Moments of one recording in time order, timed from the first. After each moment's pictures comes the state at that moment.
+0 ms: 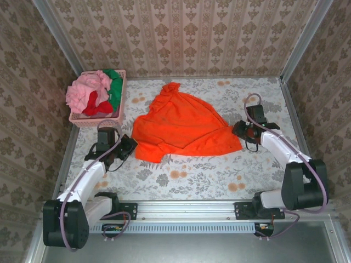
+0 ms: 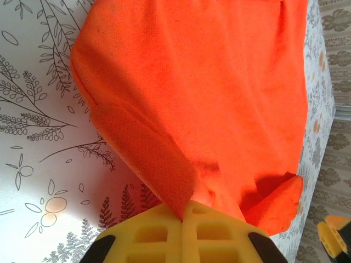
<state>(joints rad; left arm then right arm) -0.14 1.01 0.49 -0.29 0.42 -0.93 0.07 1.39 0.85 -0.49 -0.03 0.58</state>
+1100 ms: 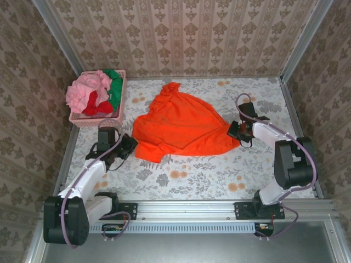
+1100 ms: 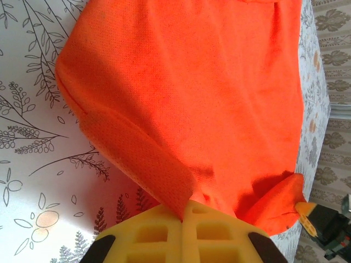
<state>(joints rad) -0.14 1.03 0.48 -0.23 0.43 -0.93 0.09 1.56 0.92 -0.50 -0.10 0.58</state>
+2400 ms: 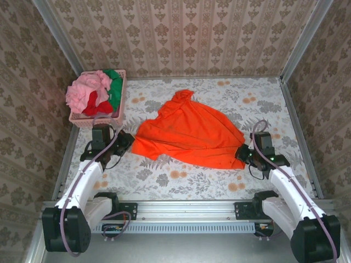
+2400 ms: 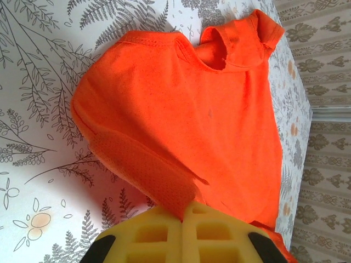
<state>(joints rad) -0.10 0.96 0.55 -0.32 0.45 -0.89 0.09 0.86 0.48 -0.55 -0.20 0.61</state>
